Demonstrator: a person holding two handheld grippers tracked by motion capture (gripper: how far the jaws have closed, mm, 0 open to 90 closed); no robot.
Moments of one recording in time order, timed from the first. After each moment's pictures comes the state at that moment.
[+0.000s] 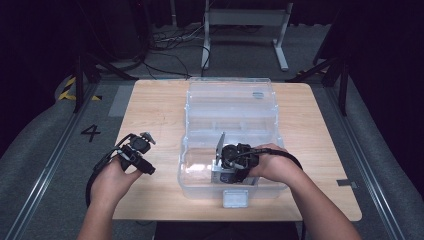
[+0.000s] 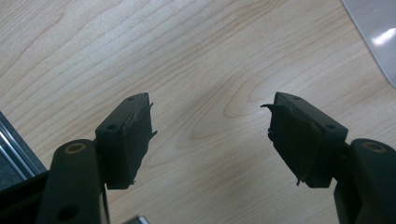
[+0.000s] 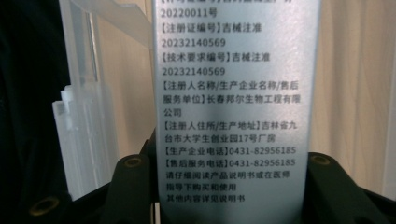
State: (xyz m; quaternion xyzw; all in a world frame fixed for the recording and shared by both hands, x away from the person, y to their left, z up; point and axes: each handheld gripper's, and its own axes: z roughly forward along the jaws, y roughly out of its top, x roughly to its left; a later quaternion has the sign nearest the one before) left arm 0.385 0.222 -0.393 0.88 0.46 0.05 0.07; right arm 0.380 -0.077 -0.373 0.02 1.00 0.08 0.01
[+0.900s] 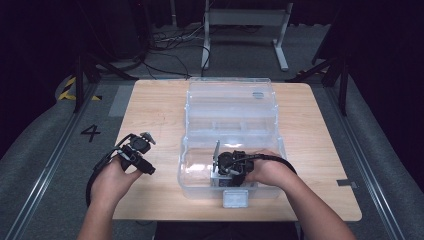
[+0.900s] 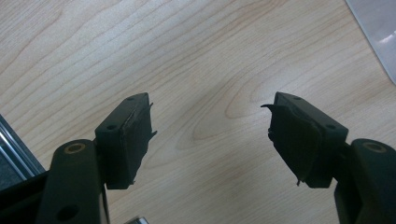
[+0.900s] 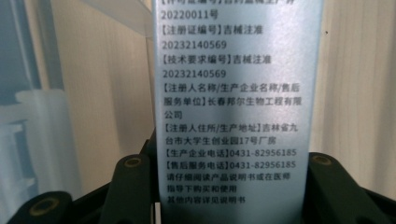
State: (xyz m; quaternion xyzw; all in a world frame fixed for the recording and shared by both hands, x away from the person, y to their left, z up) left arm 0.387 0.223 -0.396 0.88 0.46 0.05 0.06; right arm 0.382 -0.070 -0.409 0.02 1.00 0.05 -0.02
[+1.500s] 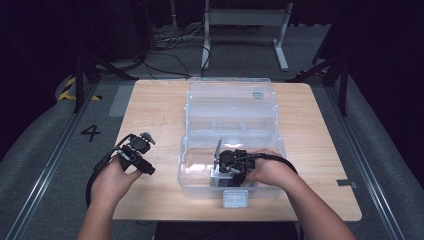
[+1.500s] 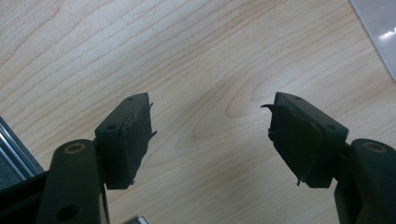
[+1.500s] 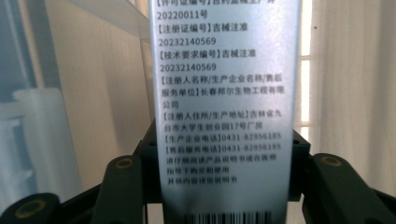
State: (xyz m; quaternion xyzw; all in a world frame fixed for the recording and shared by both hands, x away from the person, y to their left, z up) left arm 0.387 0.224 -0.398 0.88 0.47 0.04 0.06; right arm 0.383 -0.074 -0.404 0.04 1.00 0.06 -0.01
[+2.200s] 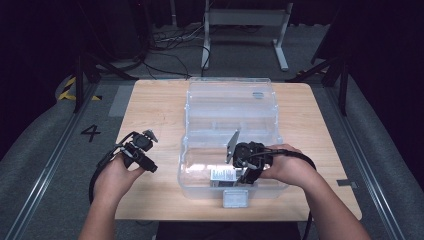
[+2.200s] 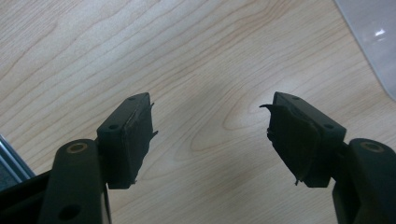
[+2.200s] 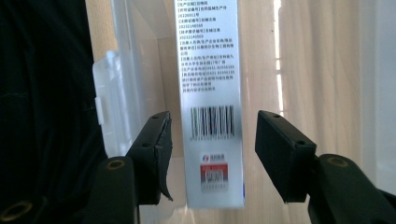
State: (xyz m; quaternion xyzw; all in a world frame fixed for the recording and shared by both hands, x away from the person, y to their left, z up) left arm 0.396 0.217 -0.396 0.88 0.47 0.04 0.07; right arm 0.364 -0.107 -0.342 0.04 0.99 0.10 0.03
